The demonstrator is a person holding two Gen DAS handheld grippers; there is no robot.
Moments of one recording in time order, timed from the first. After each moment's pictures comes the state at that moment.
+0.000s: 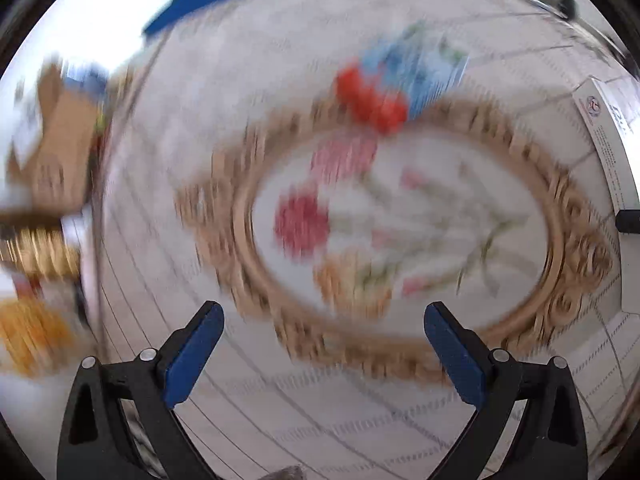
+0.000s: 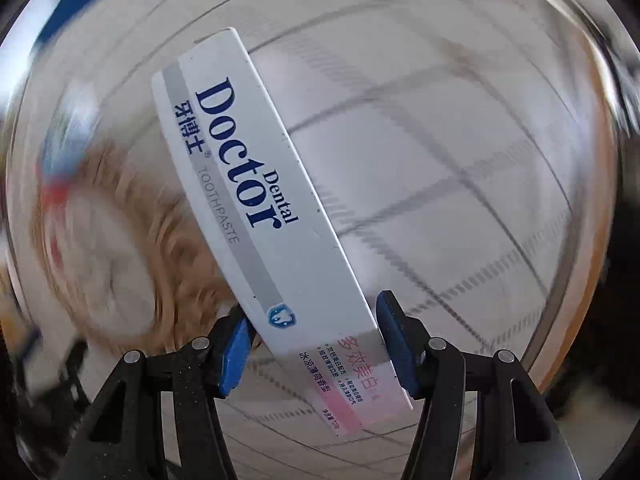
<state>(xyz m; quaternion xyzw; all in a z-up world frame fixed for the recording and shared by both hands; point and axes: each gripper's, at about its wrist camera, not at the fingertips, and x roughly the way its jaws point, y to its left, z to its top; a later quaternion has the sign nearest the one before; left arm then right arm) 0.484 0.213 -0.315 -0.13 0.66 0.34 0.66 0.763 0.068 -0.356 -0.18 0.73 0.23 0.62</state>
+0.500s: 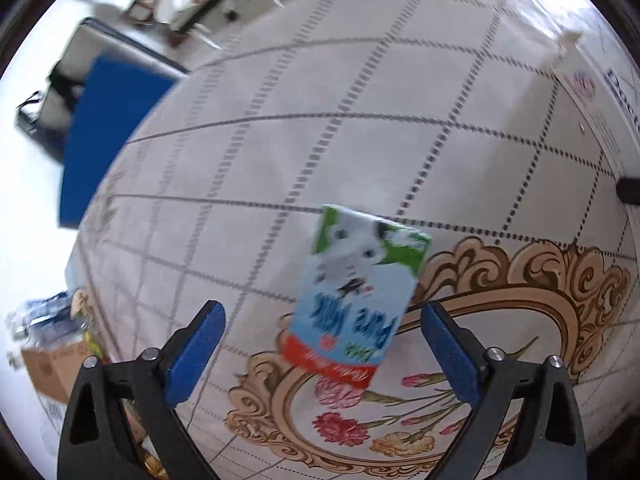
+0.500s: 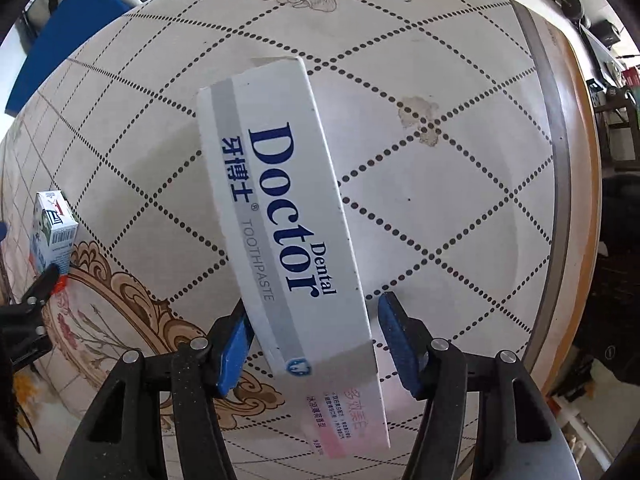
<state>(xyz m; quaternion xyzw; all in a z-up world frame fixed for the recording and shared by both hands) 0.605 0.265 -0.373 0.04 0.74 0.14 0.66 0.812 0.140 -0.353 -0.21 0.71 0.22 0.64</state>
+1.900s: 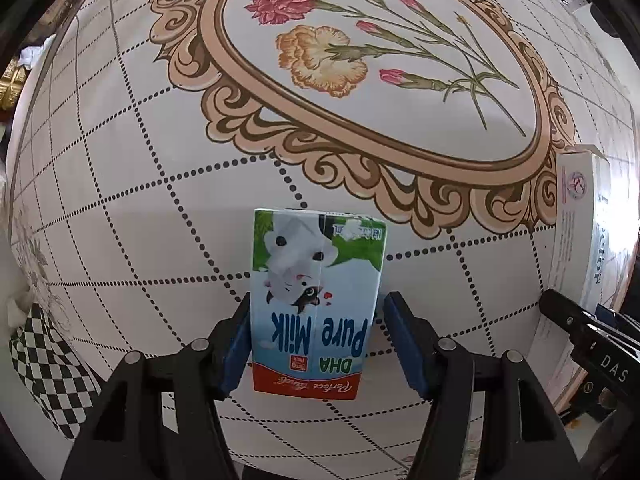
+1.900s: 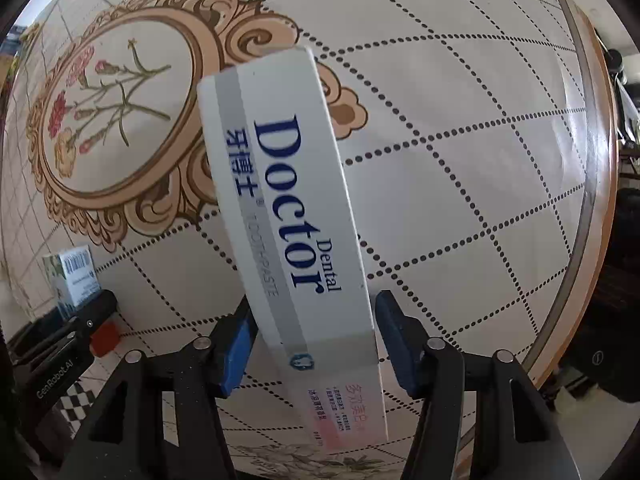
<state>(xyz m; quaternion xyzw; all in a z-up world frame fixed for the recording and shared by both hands) 0.434 0.157 -0.397 -0.37 0.65 0.33 0.58 0.547 0.047 -0.362 -0.31 0.68 0.28 0.60</state>
